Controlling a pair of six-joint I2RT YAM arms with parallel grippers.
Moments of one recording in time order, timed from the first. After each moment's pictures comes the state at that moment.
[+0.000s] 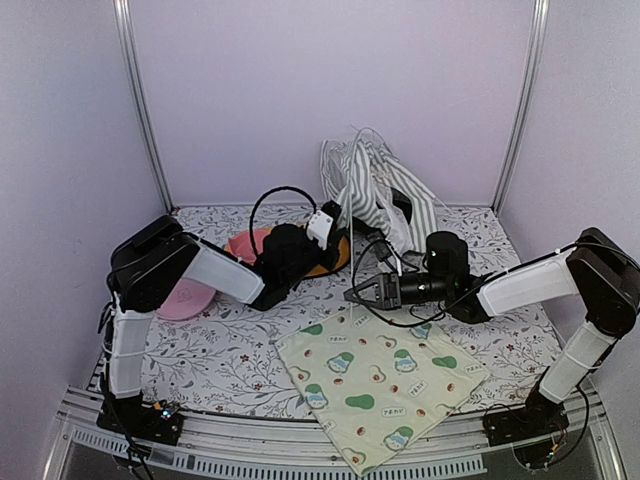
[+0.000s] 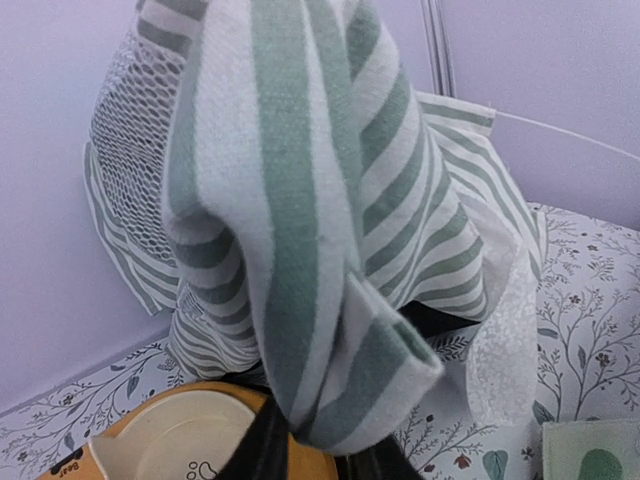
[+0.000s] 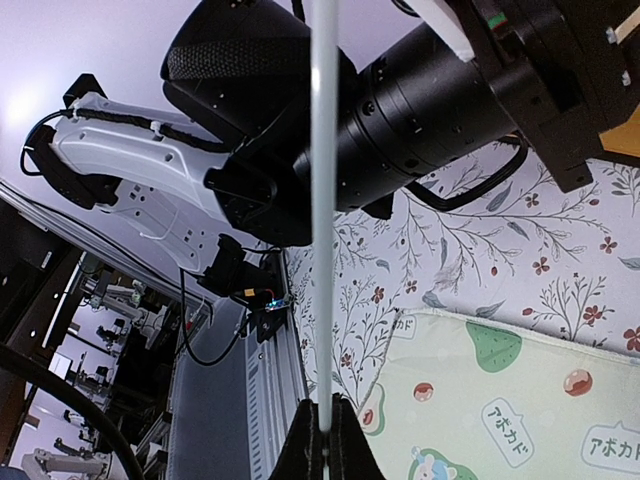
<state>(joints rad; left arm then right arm) -0.82 2.17 1.21 0.97 -0.20 0.17 0.72 1.65 0.71 0.70 -0.77 0.71</state>
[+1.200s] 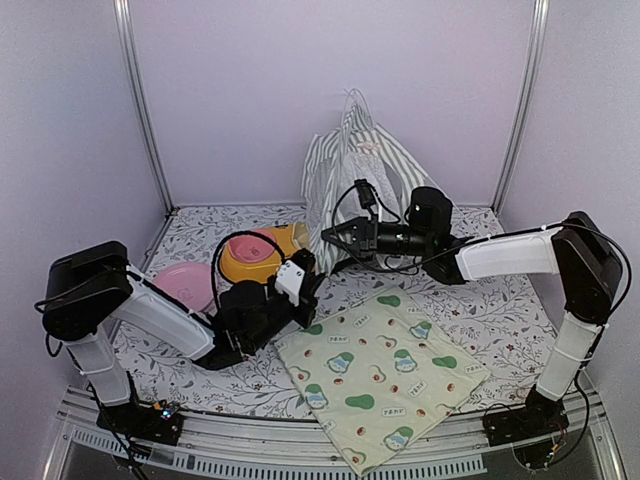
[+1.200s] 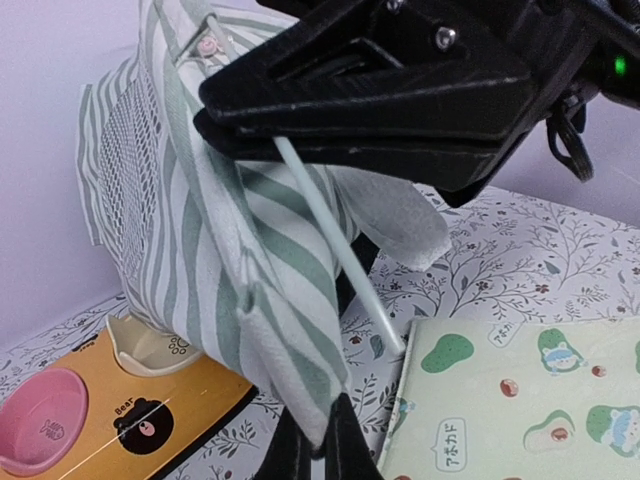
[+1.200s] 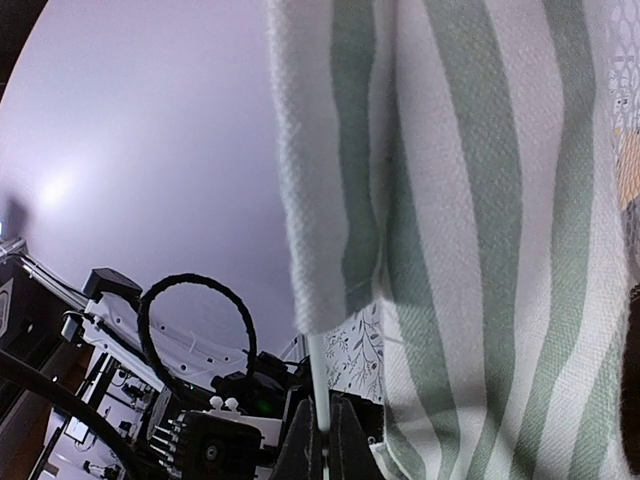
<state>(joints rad) -1.09 1.77 0.63 1.11 -0.42 0.12 0.69 1.79 1.07 0.70 -0.72 0.91</state>
